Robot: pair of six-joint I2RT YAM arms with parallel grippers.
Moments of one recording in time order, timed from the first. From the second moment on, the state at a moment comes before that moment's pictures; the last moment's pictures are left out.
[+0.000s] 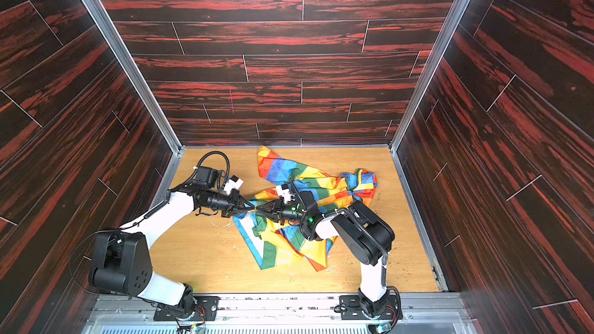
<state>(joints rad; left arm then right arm) -0.19 1.52 1.04 -0.61 0.98 -0.50 0.73 1.90 0.77 1.06 -0.74 1.52</state>
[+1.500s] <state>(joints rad) -0.19 1.52 1.04 -0.62 0.98 -0.50 0.72 1.69 0.93 0.30 -0.62 1.08</state>
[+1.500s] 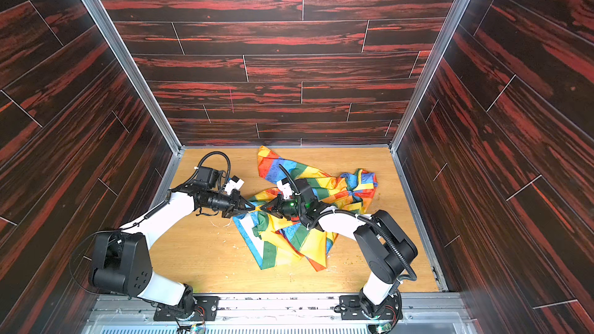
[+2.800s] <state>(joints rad) -0.29 1.41 1.05 -0.66 0.58 -0.50 0.70 1.67 1.01 0.06 -0.52 0.91</state>
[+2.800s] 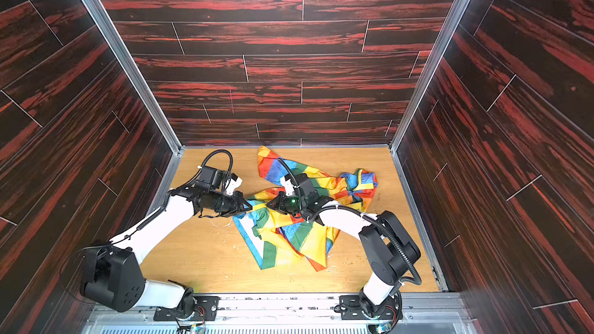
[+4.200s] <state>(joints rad) -0.31 1.32 0.90 -0.50 0.45 -0.55 0.66 1.67 1.02 -0.06 -0.43 0.81</state>
